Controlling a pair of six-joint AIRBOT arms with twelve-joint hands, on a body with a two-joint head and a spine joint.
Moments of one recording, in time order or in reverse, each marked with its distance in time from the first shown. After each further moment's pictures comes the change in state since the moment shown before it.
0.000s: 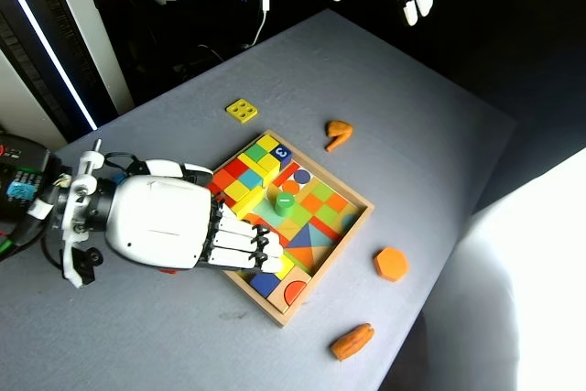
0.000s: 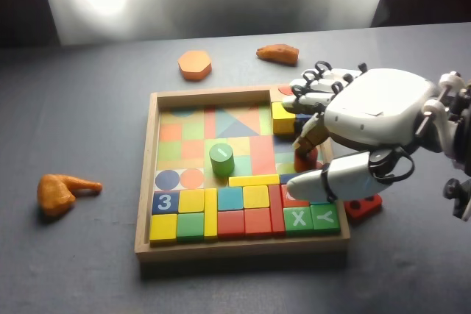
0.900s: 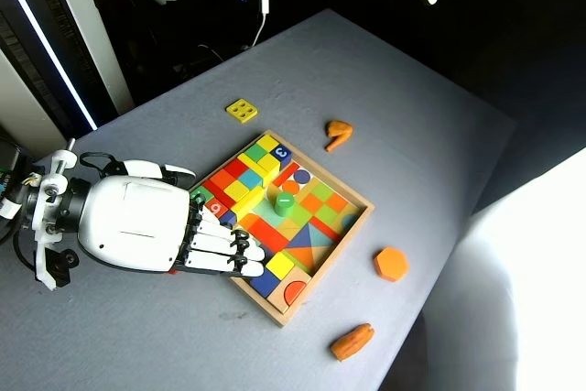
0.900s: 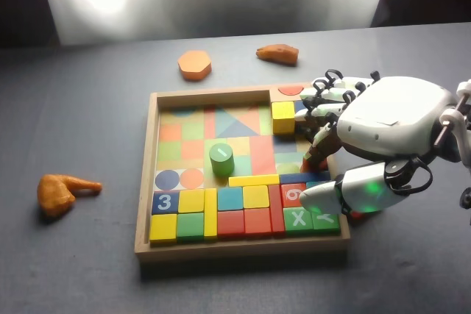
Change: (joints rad) left arm 0.023 -0.036 -0.008 0.062 0.026 -0.021; right arm -0.008 0.048 -0.053 0.000 -0.010 -0.008
